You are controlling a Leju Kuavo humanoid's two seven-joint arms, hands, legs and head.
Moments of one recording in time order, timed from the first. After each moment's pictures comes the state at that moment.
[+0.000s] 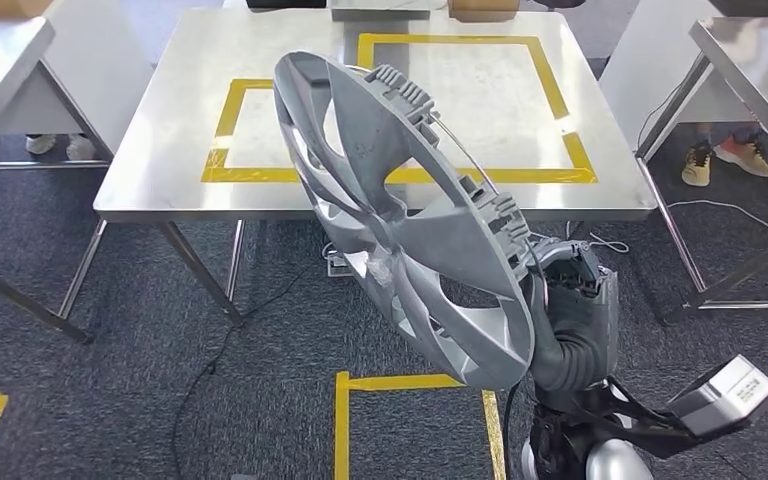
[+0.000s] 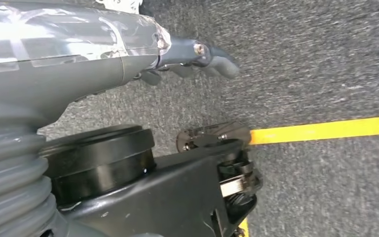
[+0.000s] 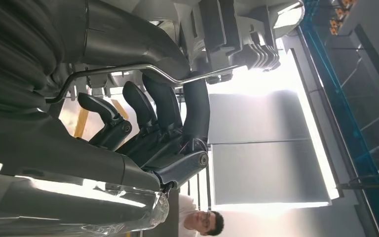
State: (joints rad) left arm -0.12 -0.01 -1.07 -0.22 0.79 0.29 0.01; right arm -0.03 -0.29 0.58 -2.17 -0.27 -0.40 -0.32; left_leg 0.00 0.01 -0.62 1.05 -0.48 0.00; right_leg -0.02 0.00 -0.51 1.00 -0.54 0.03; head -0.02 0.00
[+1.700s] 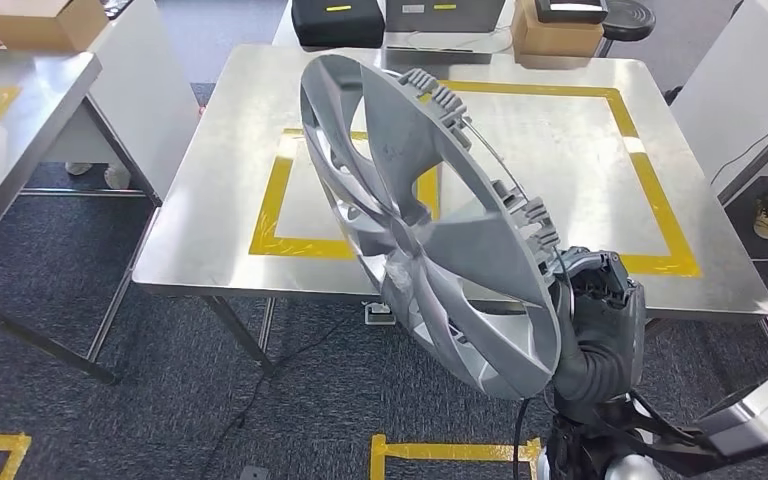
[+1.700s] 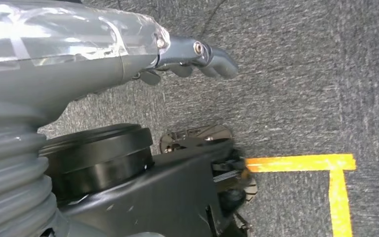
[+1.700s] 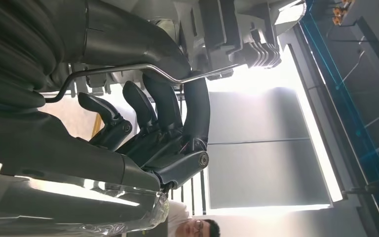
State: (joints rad) left arm -0.12 -0.02 -1.07 -0.22 0.79 0.29 0.01; right arm -0.02 -0.29 0.57 -2.17 -0.27 -0.40 -0.33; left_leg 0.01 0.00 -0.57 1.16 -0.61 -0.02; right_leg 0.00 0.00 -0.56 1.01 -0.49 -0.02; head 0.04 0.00
